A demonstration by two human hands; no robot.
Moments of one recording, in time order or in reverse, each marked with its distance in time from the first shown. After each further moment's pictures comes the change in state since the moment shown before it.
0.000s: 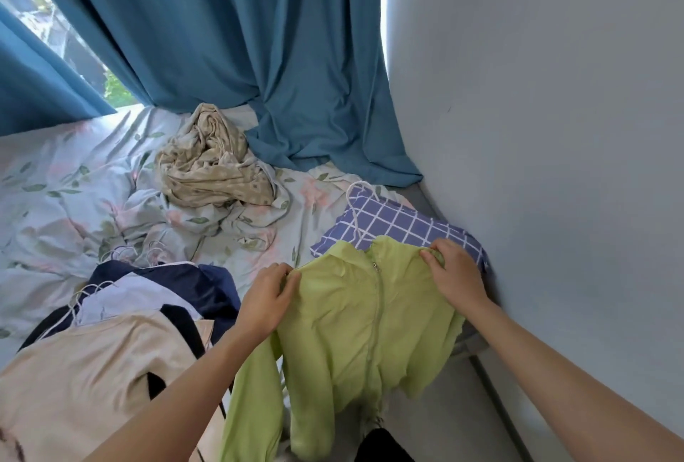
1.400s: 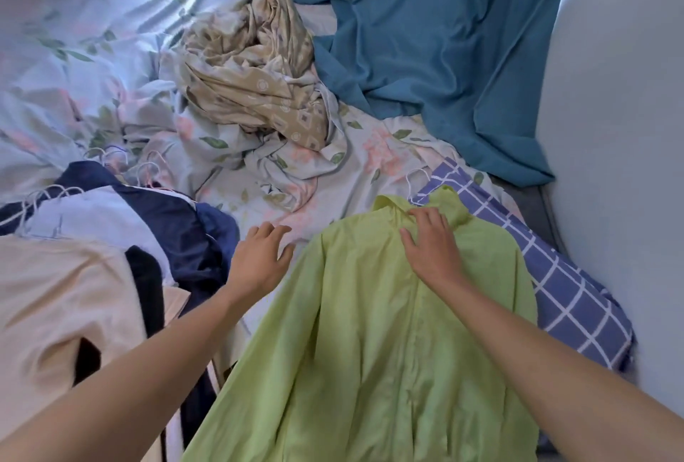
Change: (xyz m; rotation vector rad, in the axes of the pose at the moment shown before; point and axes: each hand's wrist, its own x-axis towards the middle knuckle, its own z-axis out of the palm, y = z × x) left_hand 0.157 -0.246 0.119 0.356 0.087 -0.311; right_hand 0.204 0.040 0.323 -0.142 -0.224 -0.280
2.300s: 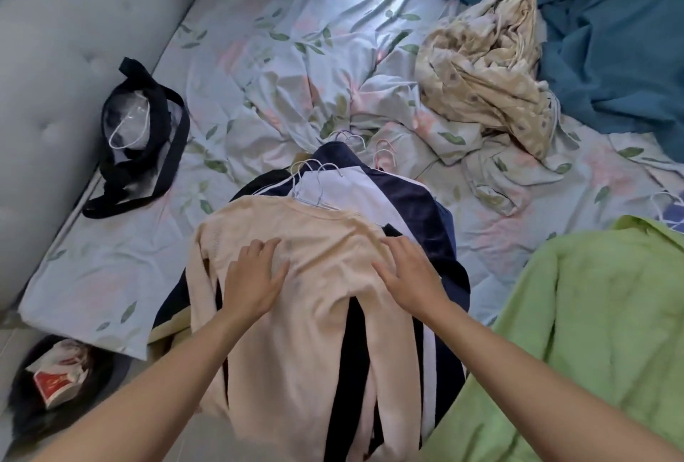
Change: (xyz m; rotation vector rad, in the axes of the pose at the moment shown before) left_hand -0.183 -0.435 -0.169 0.042 0.099 -0.326; right_hand -0.105 -0.458 0.223 0.162 -0.391 -0.255
